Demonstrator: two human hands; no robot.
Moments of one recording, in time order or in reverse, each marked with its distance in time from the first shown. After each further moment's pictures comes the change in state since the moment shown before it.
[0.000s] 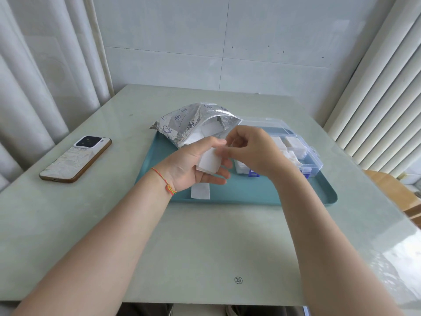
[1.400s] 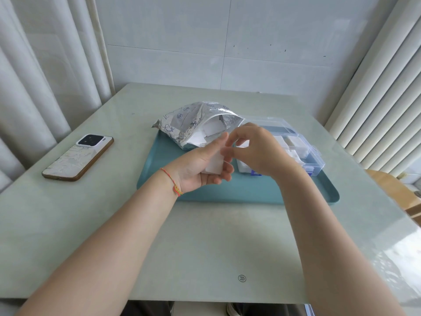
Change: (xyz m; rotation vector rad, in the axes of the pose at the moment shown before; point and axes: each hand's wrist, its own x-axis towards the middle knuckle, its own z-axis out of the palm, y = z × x) left_hand 0.010 -0.012 0.000 0.093 -0.003 -0.002; right_hand -0.001 -0.006 -0.001 -0.191 -0.007 -0.094
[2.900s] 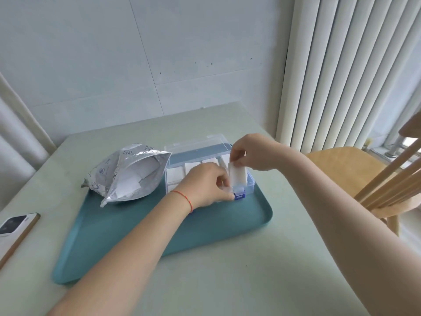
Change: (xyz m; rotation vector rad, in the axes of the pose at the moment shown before) left_hand 0.127 0.018 0.120 1.319 0.048 0.216; right_hand 0.008 0.138 -0.135 -0.254 -0.207 0.174
